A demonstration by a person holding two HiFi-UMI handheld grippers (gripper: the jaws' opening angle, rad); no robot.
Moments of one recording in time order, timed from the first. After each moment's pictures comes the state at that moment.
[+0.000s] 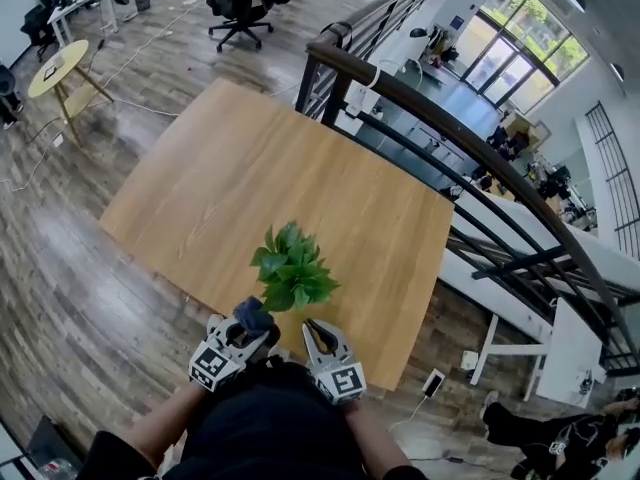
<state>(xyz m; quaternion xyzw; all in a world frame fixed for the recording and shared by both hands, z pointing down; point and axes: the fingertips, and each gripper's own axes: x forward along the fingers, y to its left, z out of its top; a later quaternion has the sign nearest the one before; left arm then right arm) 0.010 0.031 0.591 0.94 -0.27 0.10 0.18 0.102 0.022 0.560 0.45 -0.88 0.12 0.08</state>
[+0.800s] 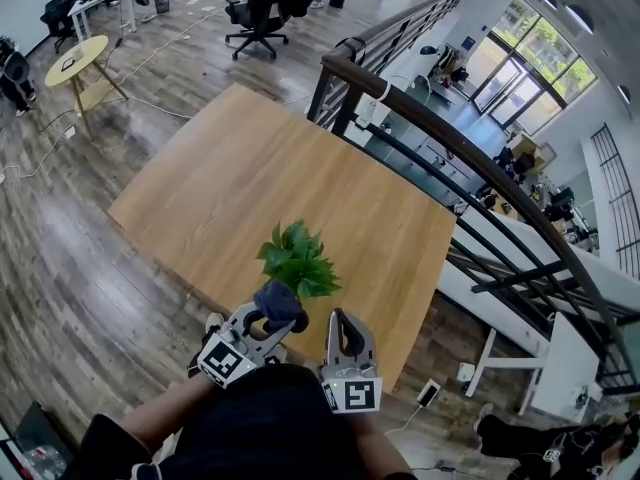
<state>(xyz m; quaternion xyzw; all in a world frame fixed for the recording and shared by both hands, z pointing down) 0.052 0.008 0.462 0.96 -0.28 0.00 0.09 0.132 0.003 0.415 0.56 -0.83 0.00 0.03</state>
